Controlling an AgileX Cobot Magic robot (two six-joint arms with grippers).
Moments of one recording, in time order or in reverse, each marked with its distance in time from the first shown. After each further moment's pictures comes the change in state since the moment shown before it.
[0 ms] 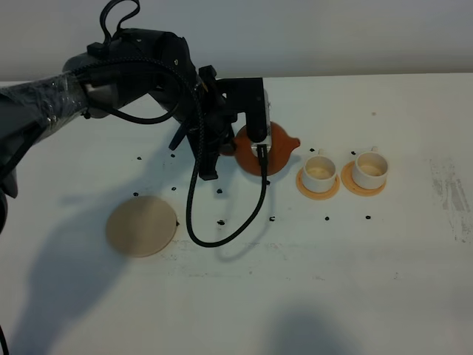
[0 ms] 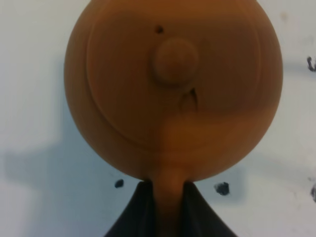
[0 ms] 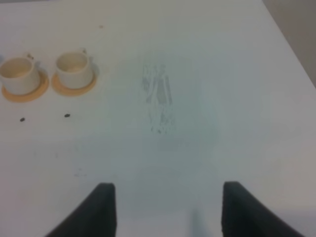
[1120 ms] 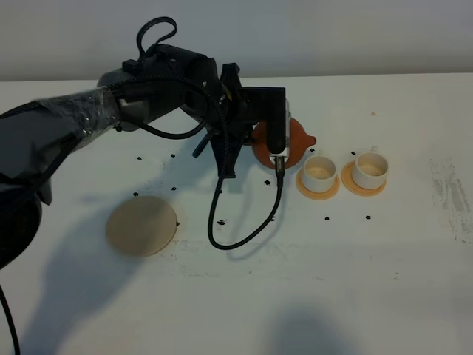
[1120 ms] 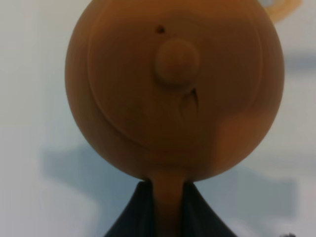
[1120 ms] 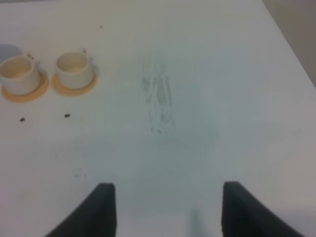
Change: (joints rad) left arm -0.055 0.076 -0.040 0.101 -0.151 -0.002; right arm 0.000 0.000 0.000 0.000 0.000 0.000
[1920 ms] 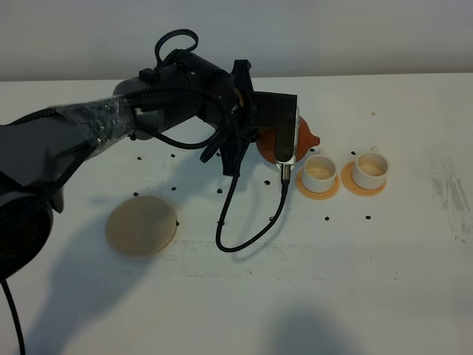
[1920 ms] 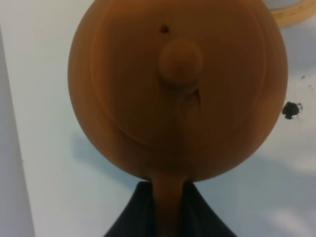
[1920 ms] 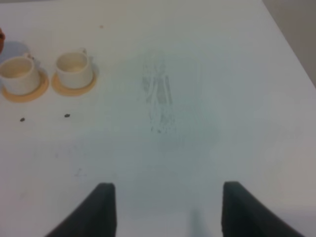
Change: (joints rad) left arm -0.045 0.007 0.000 0.180 -0.065 -0.080; right arm 0.000 0.000 0.000 0.000 0.000 0.000
